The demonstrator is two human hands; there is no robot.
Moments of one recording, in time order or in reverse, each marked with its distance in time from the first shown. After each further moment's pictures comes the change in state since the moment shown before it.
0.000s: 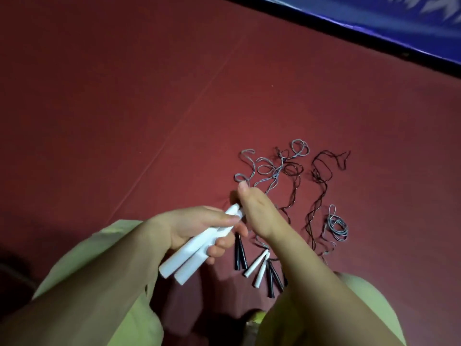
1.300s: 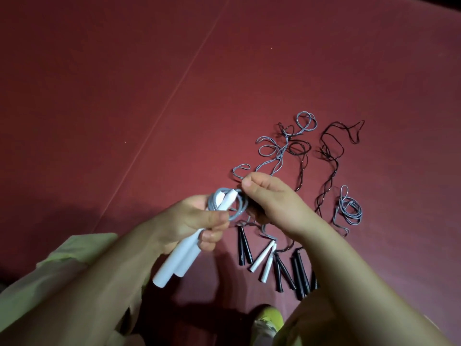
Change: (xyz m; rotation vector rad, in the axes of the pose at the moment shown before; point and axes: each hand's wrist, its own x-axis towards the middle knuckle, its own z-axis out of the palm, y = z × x) left_hand 0.053 0.014 -0.050 -0.197 0.033 0.199; right_hand 0.035 0.035 -0.041 0.363 -0.029 0.253
